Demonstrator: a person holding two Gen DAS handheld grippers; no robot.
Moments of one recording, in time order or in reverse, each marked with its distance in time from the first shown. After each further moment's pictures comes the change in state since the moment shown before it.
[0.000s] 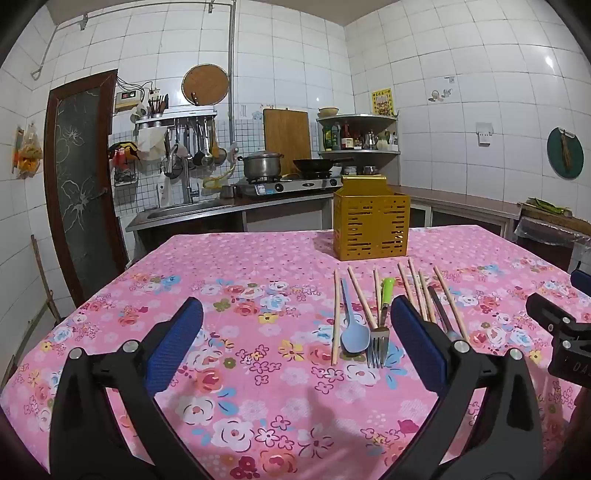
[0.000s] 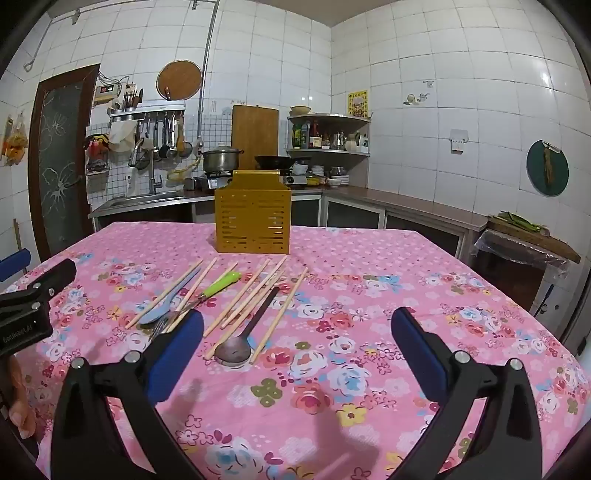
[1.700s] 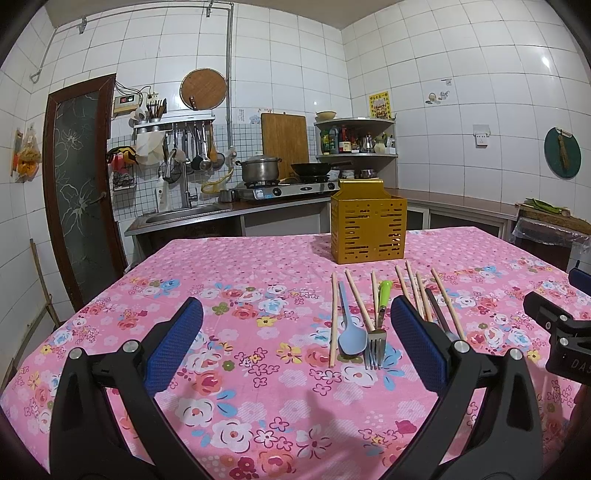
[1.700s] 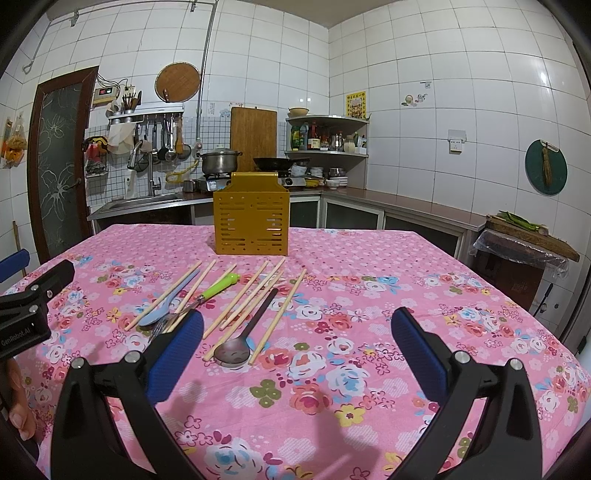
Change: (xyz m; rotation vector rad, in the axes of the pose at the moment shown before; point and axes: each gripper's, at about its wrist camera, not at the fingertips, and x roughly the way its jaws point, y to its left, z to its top) left arm -0.002 -0.003 -0.001 0.004 -0.013 -0.006; right arm -0.004 -0.002 0.001 0.008 -0.005 0.004
